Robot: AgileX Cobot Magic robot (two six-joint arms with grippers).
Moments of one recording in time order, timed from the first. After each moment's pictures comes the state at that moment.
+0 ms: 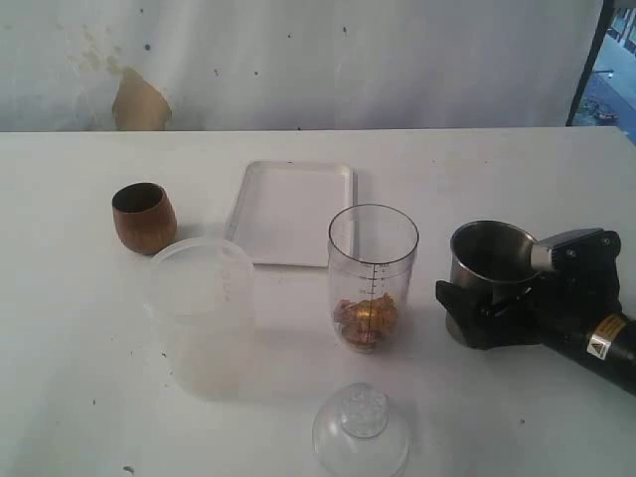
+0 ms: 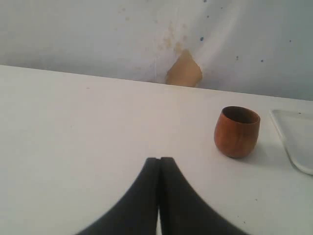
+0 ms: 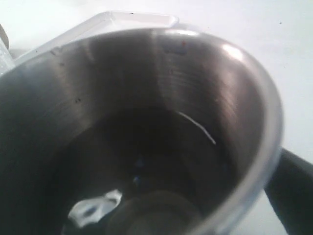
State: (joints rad) left arm 0.07 0.01 0.00 0.01 0.24 -0.11; right arm -0.04 1.98 -0.40 -0.64 -1.20 0.18
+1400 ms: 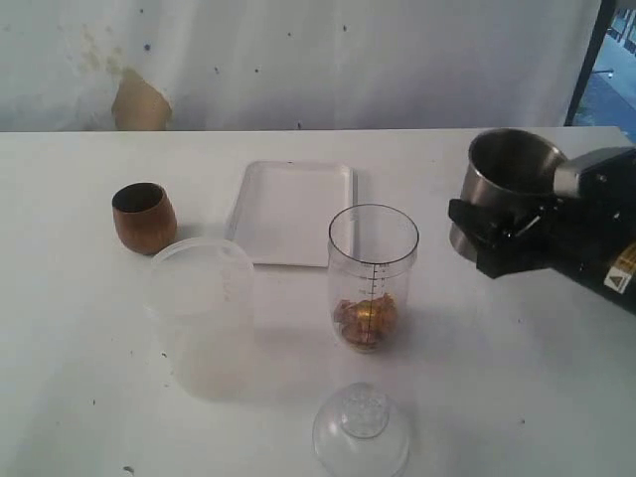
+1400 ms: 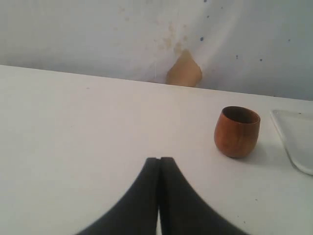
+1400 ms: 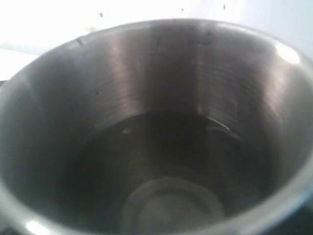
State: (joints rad) left arm 0.07 0.01 0.00 0.01 0.24 -0.11; right arm -0.03 1.73 -0.50 -0.70 -1.12 0.30
